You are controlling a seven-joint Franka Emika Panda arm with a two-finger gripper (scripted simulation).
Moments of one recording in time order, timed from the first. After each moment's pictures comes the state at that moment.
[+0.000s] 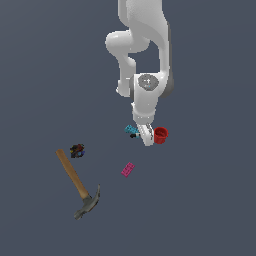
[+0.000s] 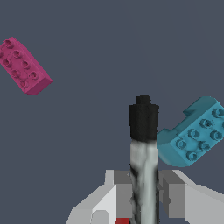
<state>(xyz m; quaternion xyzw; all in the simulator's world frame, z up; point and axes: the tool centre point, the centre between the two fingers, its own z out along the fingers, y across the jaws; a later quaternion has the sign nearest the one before) -0.077 0.066 0.086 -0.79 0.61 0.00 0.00</state>
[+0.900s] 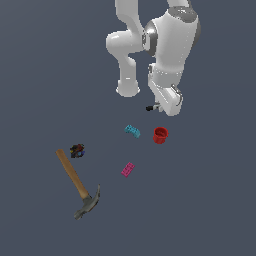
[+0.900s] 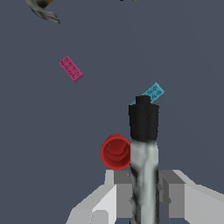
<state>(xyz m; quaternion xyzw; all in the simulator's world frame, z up) -0.092 0.126 0.252 -0.79 0.61 0.00 0.00</state>
